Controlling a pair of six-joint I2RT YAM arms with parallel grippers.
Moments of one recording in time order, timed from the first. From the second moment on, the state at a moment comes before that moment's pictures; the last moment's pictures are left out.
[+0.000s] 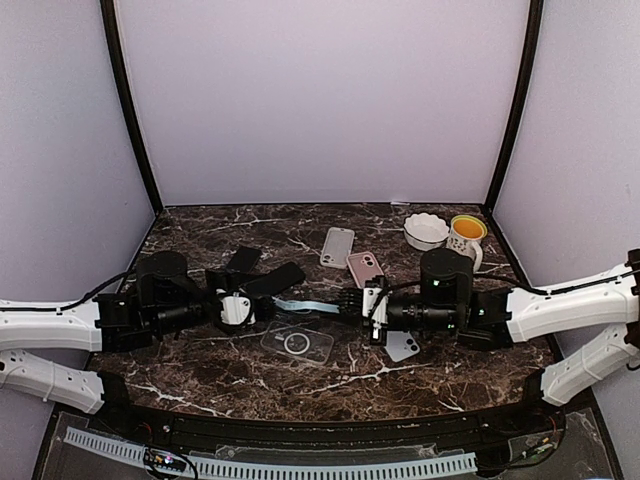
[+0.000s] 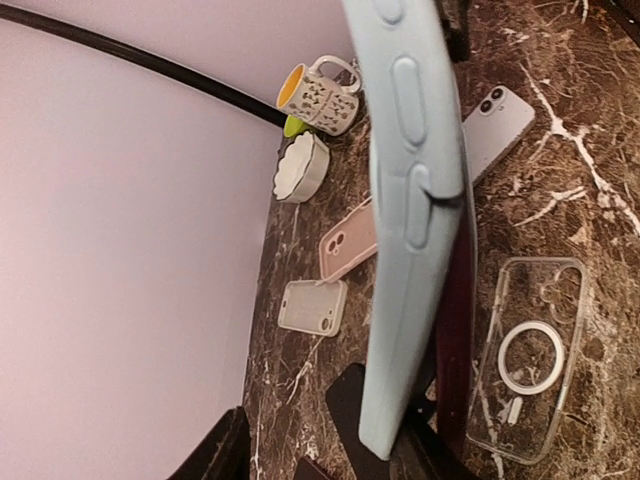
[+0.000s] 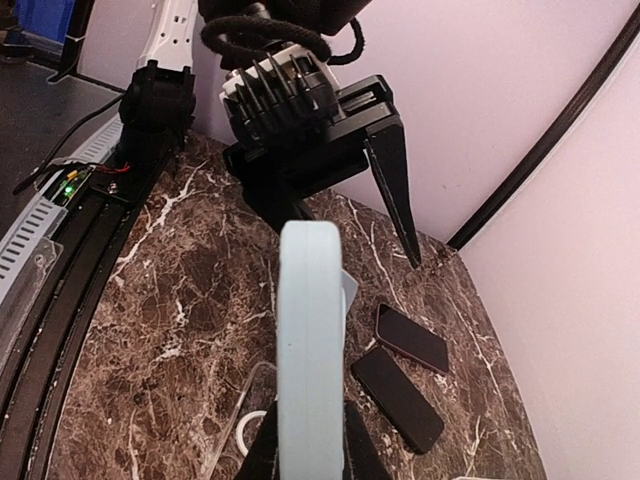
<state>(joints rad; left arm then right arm) -0.99 1.02 0.55 0.15 -0.05 1.02 1.13 1.31 0.69 0.41 -0.28 -0.60</state>
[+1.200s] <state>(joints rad) -0.57 0.91 0.67 0.32 0.41 0.29 0.96 1.25 0.89 0.62 -0.14 -0.06</state>
